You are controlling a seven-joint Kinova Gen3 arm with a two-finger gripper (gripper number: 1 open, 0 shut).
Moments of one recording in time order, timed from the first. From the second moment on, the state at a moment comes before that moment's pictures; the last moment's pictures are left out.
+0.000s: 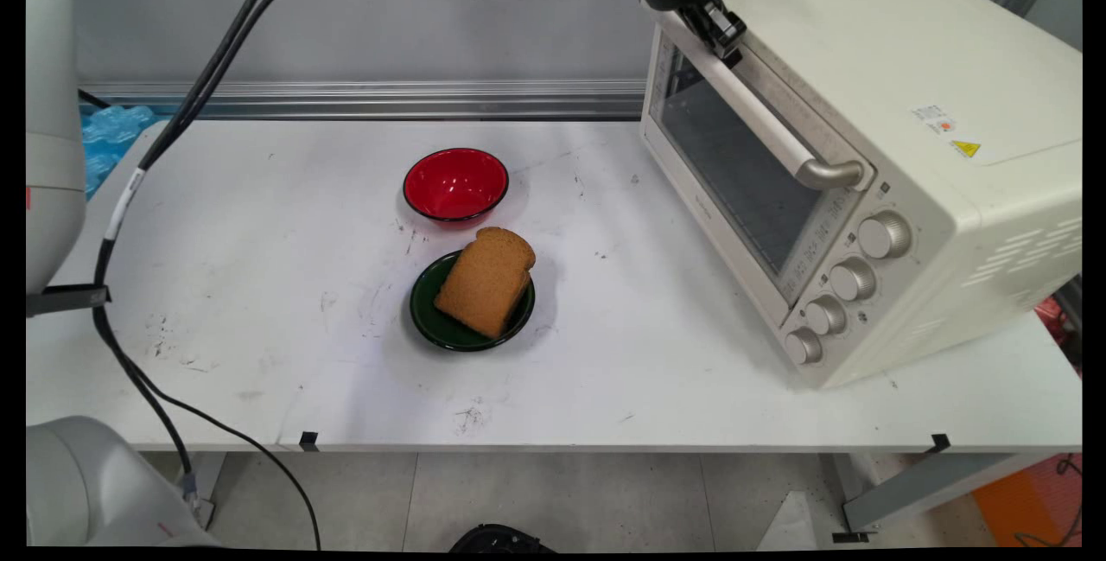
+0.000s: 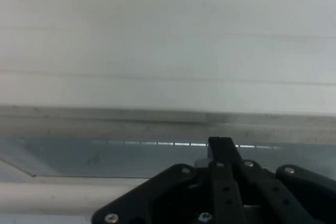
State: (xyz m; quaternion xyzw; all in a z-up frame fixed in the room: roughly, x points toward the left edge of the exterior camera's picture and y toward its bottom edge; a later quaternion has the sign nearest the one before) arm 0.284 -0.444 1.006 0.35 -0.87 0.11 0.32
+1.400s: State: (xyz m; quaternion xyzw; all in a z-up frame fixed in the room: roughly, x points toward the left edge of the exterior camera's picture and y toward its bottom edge) arm 0.310 -0.412 0.983 0.36 -0.88 0.11 0.28
